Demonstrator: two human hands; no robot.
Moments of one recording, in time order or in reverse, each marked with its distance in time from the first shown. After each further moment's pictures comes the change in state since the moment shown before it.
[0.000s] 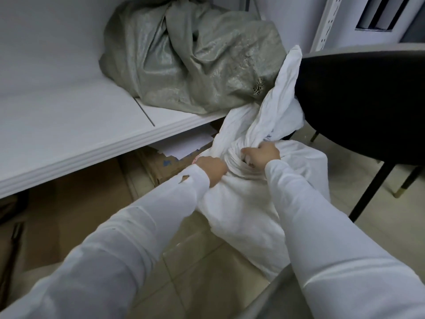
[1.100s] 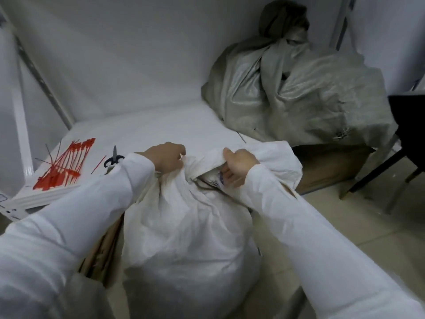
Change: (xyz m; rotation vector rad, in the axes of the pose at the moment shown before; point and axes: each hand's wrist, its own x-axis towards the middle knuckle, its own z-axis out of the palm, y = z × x) left_hand -0.262 -0.217 -0.021 -0.414 0.053 -0.612; right_hand -0.129 -0.164 0.160 -0.020 -0.495 -0.341
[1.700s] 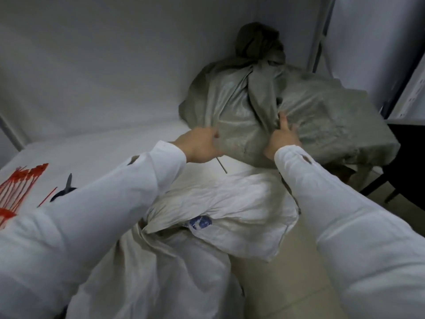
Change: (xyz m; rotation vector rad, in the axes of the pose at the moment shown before) left_hand 0.100 0.117 -0.054 -0.200 0.215 0.206; right_hand 0.125 0.021 -0.162 -0.850 0.422 0.031
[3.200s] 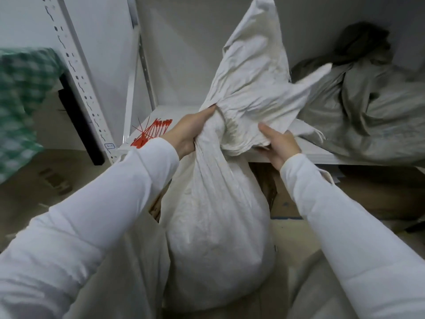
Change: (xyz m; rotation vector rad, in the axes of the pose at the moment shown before) left_hand -0.271 -0.065 -0.068 -1.422 0.453 -0.577; right_hand -0.246 -0.149 -0.039 1.757 -0.553 -0.103
